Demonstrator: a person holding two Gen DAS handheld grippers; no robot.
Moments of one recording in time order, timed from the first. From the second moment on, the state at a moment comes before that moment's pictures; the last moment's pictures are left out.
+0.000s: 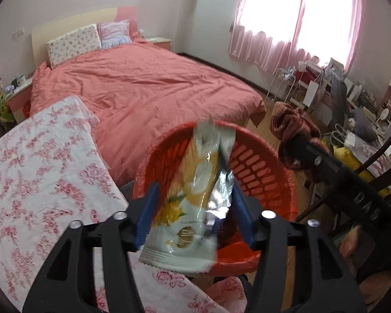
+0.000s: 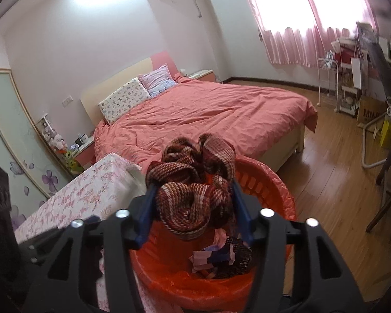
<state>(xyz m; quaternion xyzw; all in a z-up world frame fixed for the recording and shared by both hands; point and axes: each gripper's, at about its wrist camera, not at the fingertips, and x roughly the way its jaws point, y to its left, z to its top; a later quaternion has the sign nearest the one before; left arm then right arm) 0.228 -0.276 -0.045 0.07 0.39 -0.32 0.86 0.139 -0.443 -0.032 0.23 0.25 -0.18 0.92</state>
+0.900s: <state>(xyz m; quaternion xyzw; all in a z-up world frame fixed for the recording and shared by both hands) 0.117 -0.088 0.008 0.03 0.28 -0.09 0.96 0.023 -0.302 0.018 0.05 0.17 -0.28 0.94</state>
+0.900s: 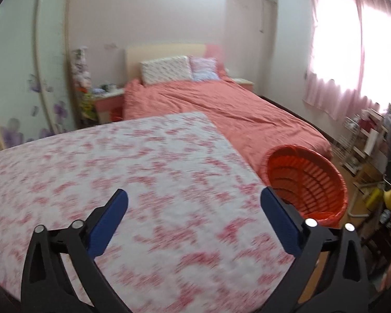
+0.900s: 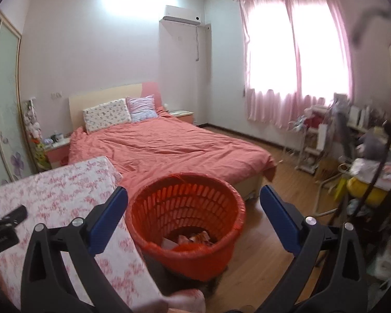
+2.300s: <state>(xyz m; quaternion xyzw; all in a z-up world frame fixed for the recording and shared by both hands) -0.010 -0.012 -0.004 0.00 0.24 0.00 0.97 -0.069 -0.192 -0.003 0.06 0.24 -0.28 0.93</state>
